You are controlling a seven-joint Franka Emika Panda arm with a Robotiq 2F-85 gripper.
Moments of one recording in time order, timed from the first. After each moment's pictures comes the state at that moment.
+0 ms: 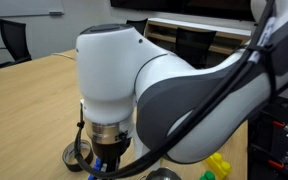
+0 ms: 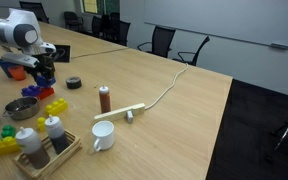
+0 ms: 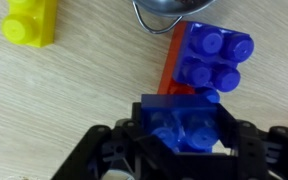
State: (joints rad) arm 0.68 0.86 0.21 -1.37 -0.10 2.30 0.24
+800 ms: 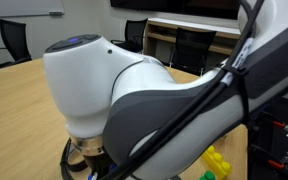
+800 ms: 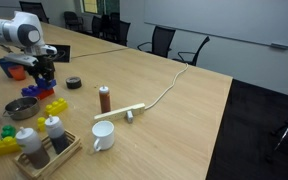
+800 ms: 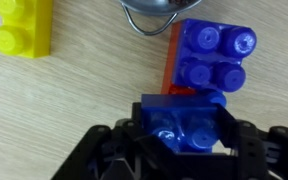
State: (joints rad) arm 0.74 1.00 0.17 -1.13 -0.10 2.10 0.33
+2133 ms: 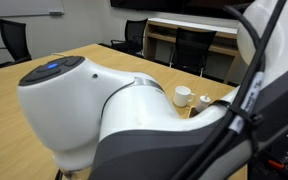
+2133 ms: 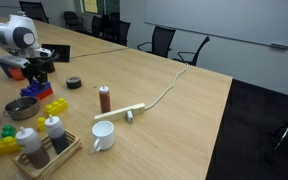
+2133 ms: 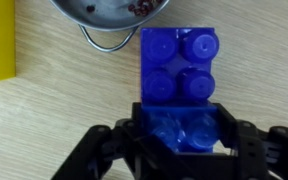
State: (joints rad) arm 0.79 1.09 0.17 -1.00 -0.10 2.02 0.42
